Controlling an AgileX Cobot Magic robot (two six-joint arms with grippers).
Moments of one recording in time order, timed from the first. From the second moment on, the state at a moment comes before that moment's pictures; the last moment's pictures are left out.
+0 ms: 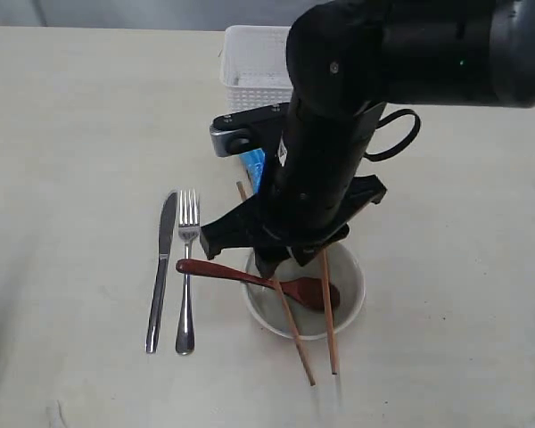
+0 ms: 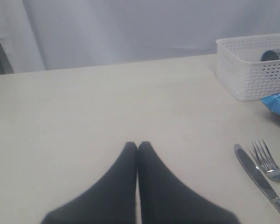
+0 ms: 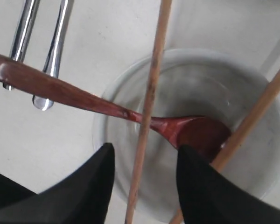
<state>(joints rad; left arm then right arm) -0.14 0.00 0.00 0.02 0.32 0.03 0.85 1.73 -1.15 0.15 0.98 0.27</state>
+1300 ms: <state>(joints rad) -0.14 0.00 0.00 0.02 0.32 0.03 0.88 1.83 -1.18 0.08 0.93 0.31</state>
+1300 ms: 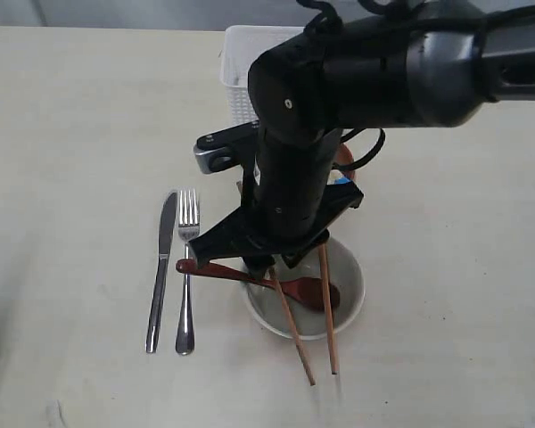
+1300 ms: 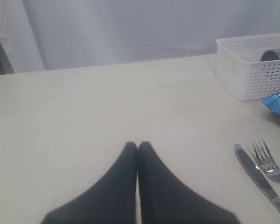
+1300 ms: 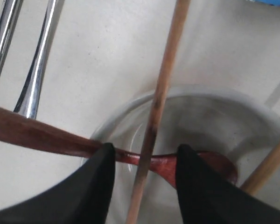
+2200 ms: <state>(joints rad) -0.14 0.00 0.00 0.02 0.32 0.03 0.88 1.84 -1.19 0.03 0.97 0.47</state>
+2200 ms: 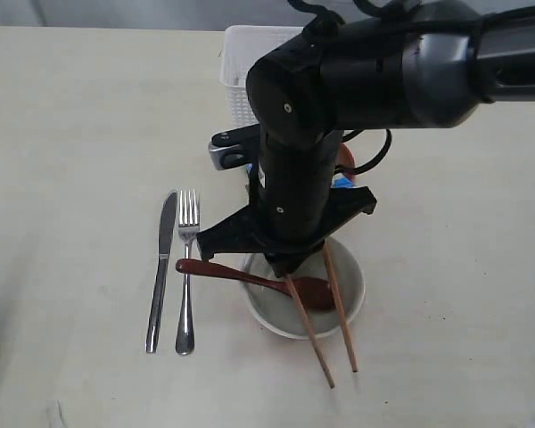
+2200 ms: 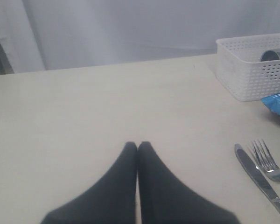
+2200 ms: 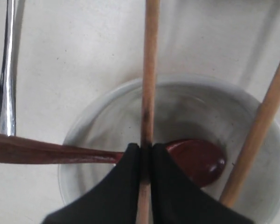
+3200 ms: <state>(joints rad) -0.14 0.00 0.00 0.02 0.32 0.03 0.88 1.83 -1.24 0.07 1.04 0.52</state>
